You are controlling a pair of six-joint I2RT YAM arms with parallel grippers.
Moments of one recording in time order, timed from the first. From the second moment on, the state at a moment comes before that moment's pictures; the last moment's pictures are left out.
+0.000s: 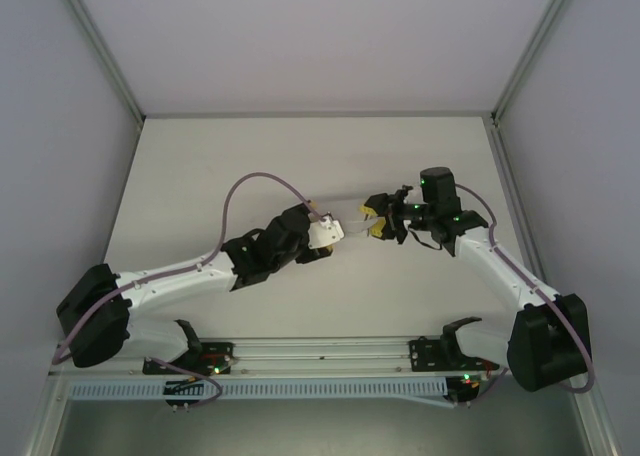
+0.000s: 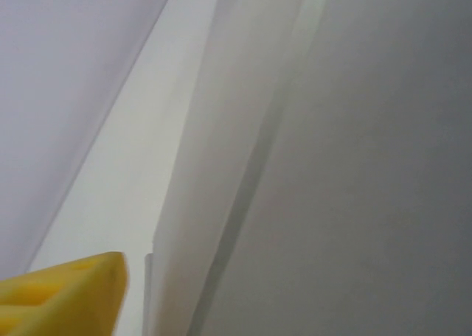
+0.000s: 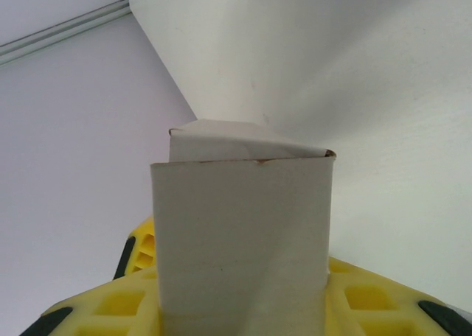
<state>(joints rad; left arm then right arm) -1.03 1.32 0.81 -0.04 -0.32 0.52 0.31 1.19 0.78 -0.30 -0.82 1.39</state>
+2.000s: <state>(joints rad) -0.86 1.54 1.03 -0.62 0.12 0.53 0.46 1.35 0.86 -0.46 -0.56 -0.18</state>
